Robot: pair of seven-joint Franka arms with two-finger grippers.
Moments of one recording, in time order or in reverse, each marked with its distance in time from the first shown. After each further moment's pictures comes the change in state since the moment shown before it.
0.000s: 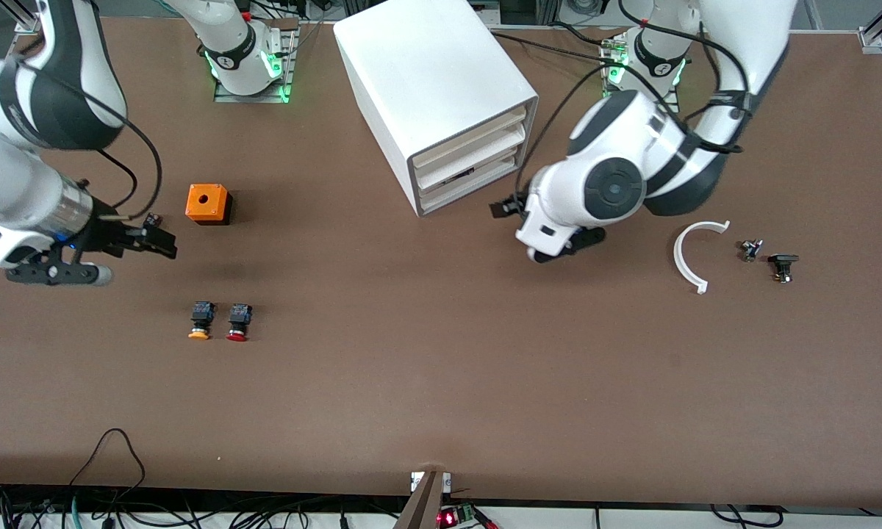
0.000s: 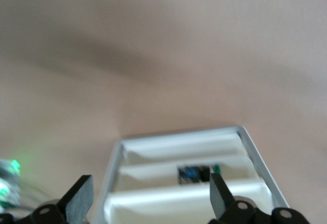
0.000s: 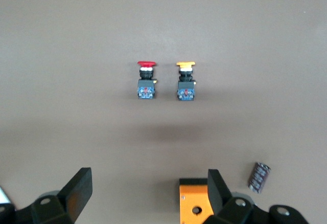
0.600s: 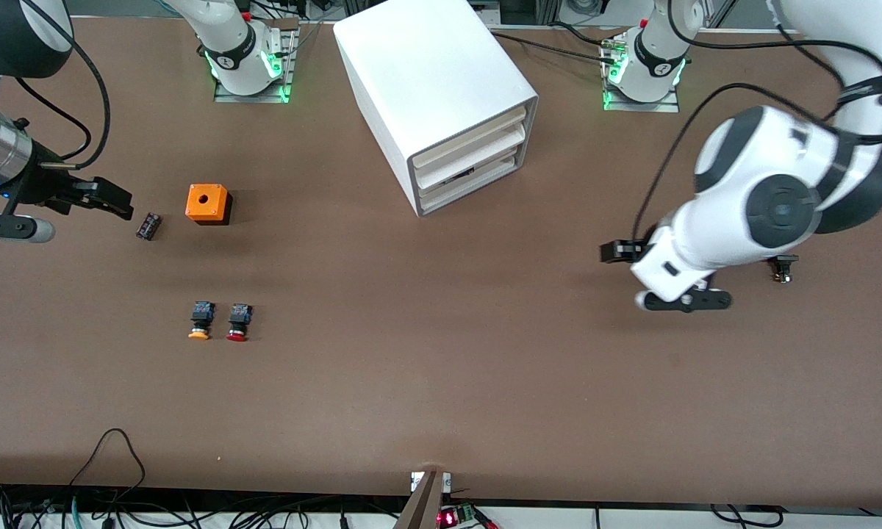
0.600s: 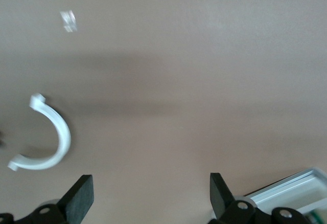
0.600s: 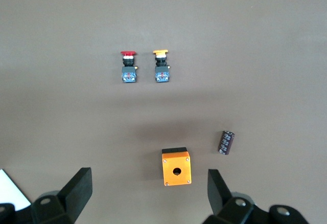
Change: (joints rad) left arm 0.199 -0.021 0.022 0.150 0.215 -0.068 0.575; right arm 0.002 -0.067 0.003 0.134 -0.077 -0.209 0.073
